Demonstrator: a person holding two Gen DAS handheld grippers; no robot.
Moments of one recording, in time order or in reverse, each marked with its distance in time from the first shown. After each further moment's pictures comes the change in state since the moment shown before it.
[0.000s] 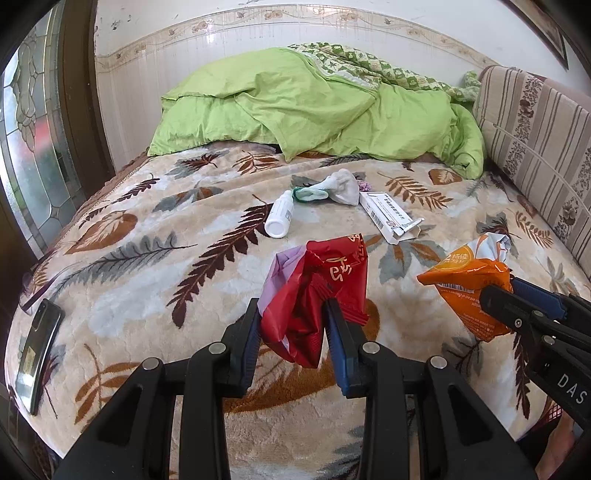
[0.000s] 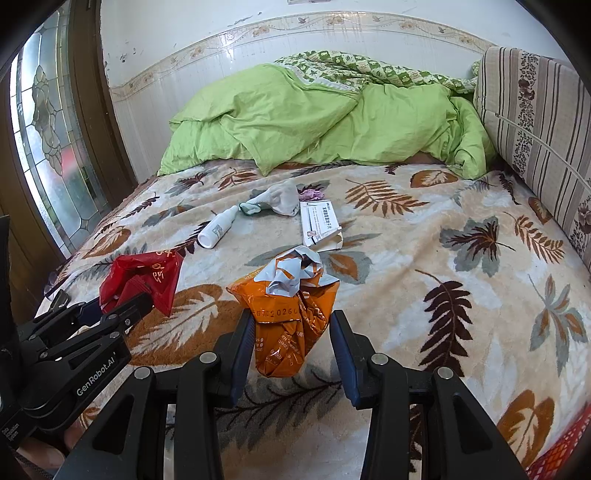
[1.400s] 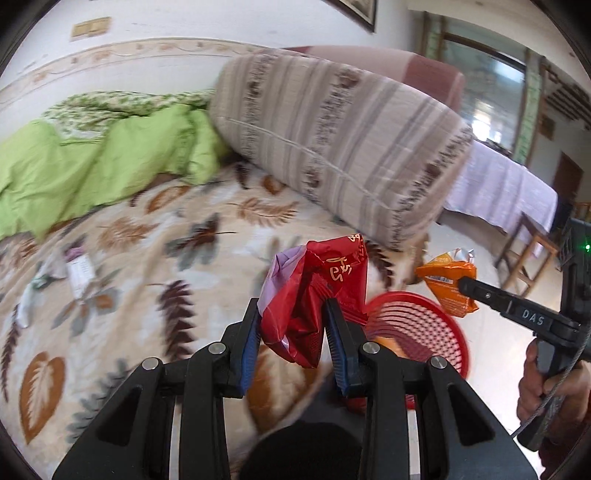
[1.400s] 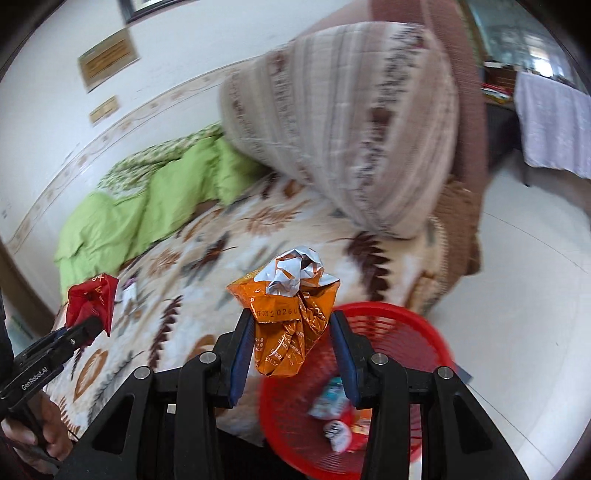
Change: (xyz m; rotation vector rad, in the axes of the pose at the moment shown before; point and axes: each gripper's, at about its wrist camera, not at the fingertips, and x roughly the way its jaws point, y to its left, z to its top) left arm -0.140 -0.274 -0.004 0.394 0.005 -0.720; right arm -0.288 -0.261 -0.115 0.557 -0.164 -0.399
